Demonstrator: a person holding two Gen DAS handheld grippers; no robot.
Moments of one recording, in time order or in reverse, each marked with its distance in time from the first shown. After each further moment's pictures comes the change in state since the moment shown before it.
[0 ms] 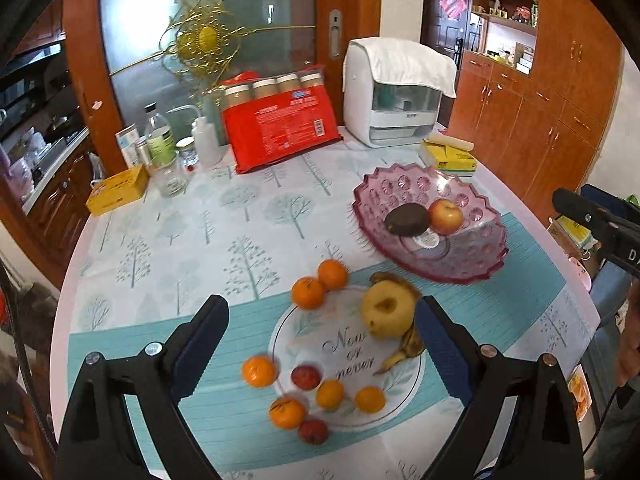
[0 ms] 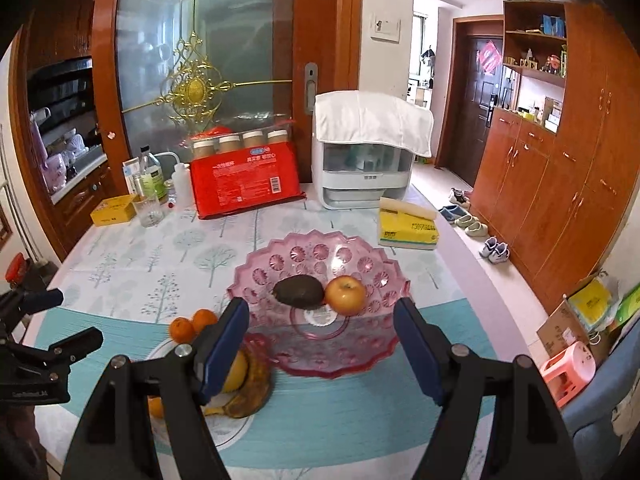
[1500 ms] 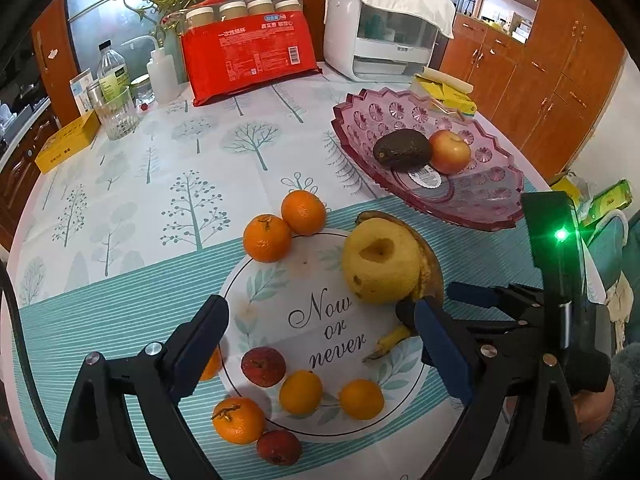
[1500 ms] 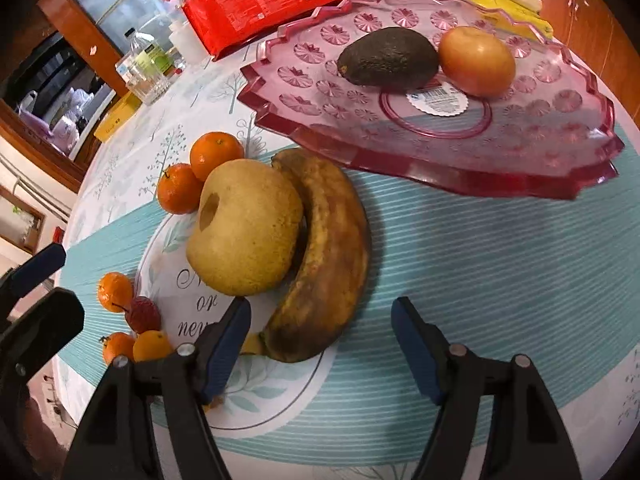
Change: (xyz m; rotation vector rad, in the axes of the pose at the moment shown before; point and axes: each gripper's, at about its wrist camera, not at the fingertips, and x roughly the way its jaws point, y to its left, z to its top) left arm 0.108 -0.016 -0.036 -0.005 0.161 -0.102; right arm 0.183 0.054 -0.122 0.133 0.510 0.239
